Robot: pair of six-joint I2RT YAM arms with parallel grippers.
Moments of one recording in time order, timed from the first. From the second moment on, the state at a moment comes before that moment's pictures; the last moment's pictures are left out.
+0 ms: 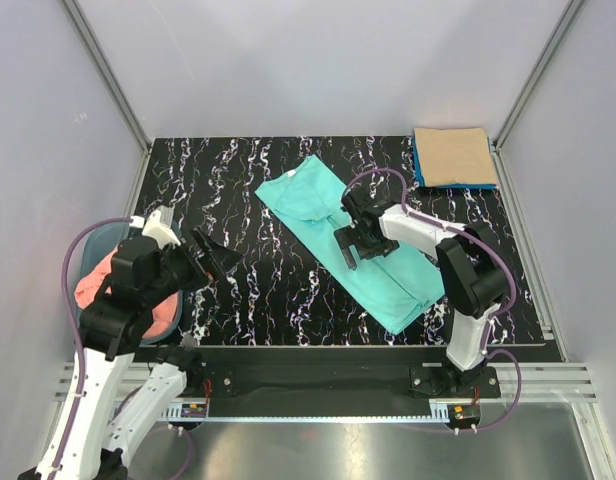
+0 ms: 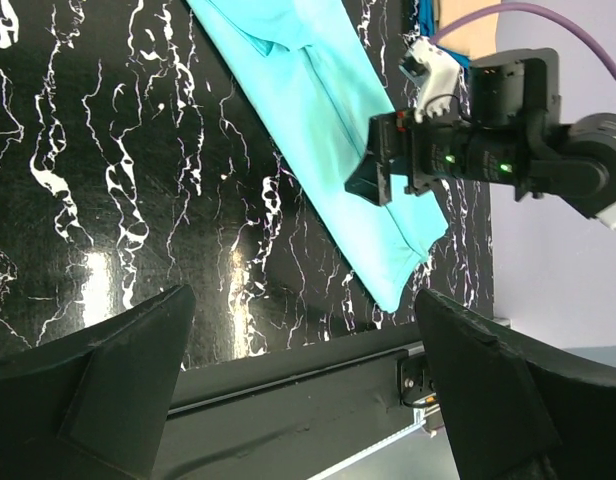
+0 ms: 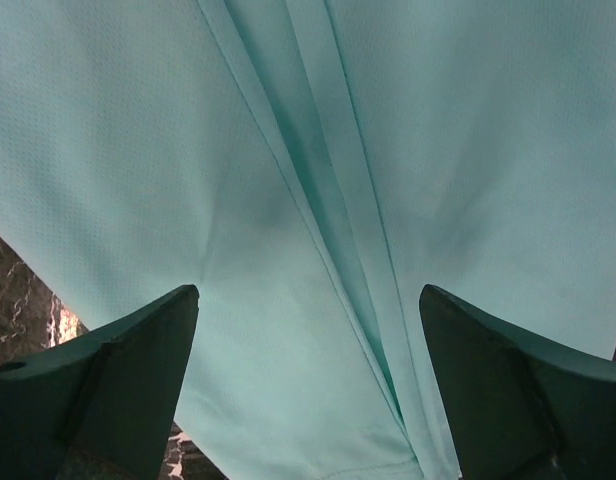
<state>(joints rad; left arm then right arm) -0.28 0.60 0.97 -0.87 0.21 -0.73 0.56 1.86 1.28 -0.71 0.13 0.15</state>
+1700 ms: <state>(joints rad) -0.28 0.55 0.86 -1.10 0.21 -0.70 0.76 2.14 1.64 -0.73 0.06 0.99</state>
